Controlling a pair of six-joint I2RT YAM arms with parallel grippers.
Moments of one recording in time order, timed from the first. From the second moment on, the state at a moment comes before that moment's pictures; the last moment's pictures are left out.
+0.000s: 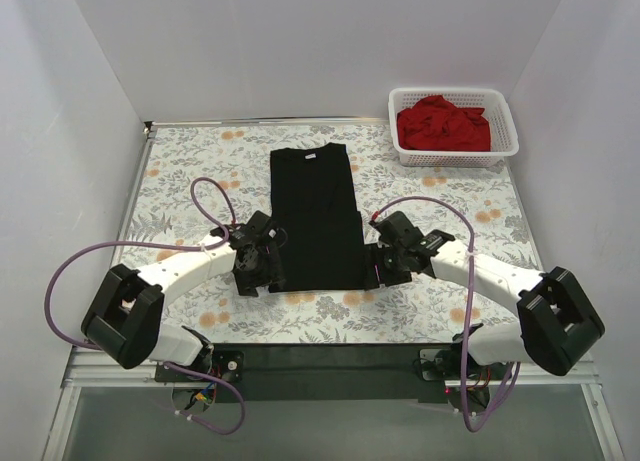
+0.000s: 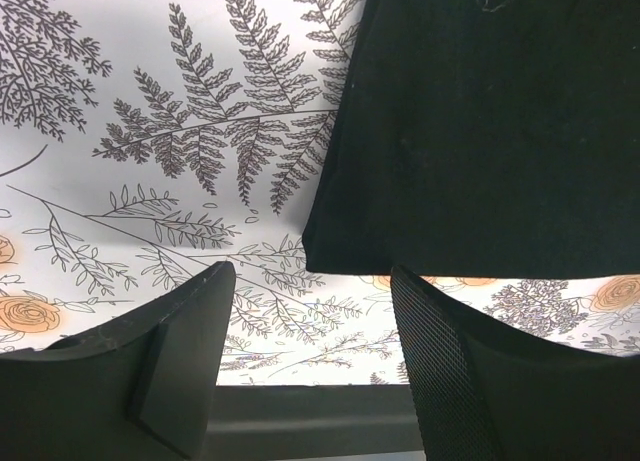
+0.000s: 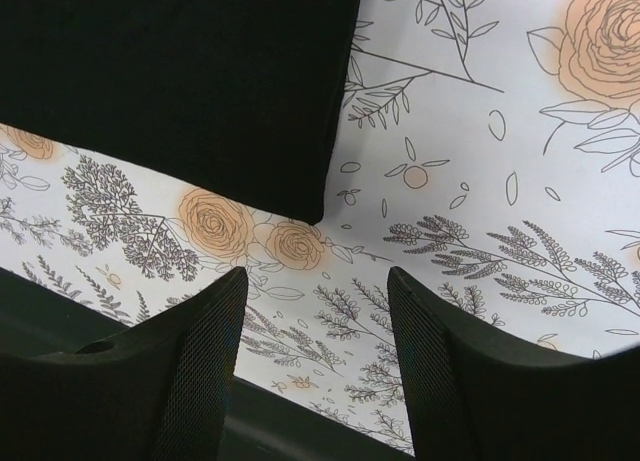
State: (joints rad) left arm -0.60 1.38 0.78 -0.73 -0.03 -0.88; right arm 0.70 1.31 0.73 -0.54 -0.13 0.46
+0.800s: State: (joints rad) left arm -0.60 1.51 0.81 -0.71 0.00 -0.85; right arm 0.75 1.48 0.81 -0.56 -0.09 0.49
